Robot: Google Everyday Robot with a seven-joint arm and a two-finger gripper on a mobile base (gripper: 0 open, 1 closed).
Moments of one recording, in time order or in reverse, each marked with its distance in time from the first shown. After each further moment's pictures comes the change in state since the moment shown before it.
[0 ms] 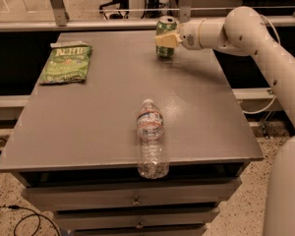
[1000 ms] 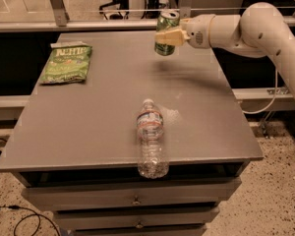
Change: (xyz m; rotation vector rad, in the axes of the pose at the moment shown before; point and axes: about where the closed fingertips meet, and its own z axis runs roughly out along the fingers) arm -0.030 0.044 -0.042 -0.095 -0.081 -0.001
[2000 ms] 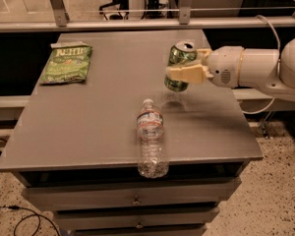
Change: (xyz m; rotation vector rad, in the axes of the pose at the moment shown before) arm 0.035 0.120 -0.096 -0.077 0.010 0.021
